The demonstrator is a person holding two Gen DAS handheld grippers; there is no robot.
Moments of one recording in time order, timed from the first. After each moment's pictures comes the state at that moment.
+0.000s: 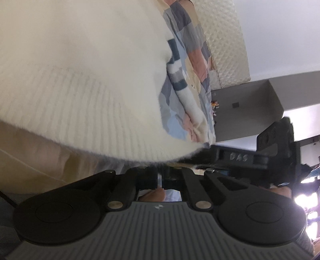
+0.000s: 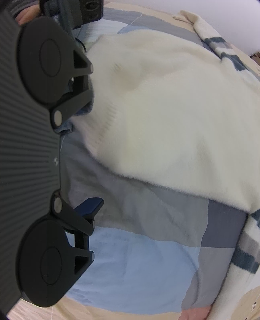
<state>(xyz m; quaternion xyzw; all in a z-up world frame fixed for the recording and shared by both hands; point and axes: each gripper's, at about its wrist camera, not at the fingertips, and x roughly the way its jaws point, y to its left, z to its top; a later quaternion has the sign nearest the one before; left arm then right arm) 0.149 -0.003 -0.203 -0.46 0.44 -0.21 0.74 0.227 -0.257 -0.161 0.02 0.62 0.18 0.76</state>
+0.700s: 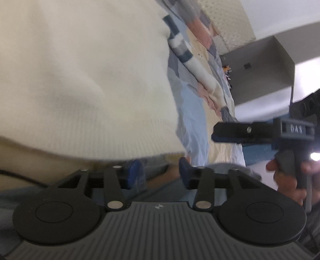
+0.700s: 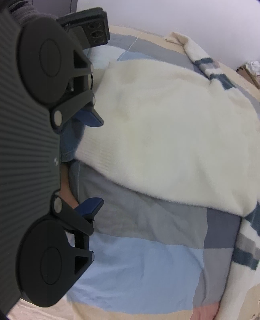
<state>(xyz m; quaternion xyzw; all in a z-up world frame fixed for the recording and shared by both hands) 0.127 0.010 -0.185 -0.33 0.50 -0.24 0.76 0.185 -0.272 -0.118 0.07 0.60 0.21 0.77</state>
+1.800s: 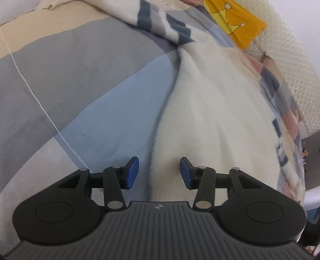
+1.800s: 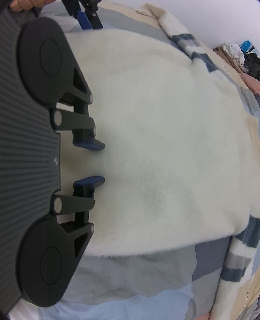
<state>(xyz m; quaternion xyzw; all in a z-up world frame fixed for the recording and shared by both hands) 0.127 0.227 -0.187 -0.33 0.44 0.09 0.83 0.210 -0.163 -0.200 0.07 0.51 0.13 0.85</state>
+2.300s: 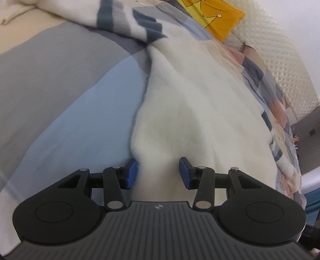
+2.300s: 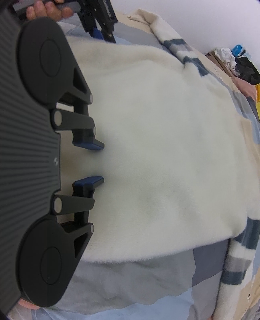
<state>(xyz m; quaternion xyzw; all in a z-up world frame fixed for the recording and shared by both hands) 0.194 0.220 -0.208 -0.31 0.43 0.02 0.85 0.213 -0.168 -0.205 0.10 0.50 0.14 0.85</state>
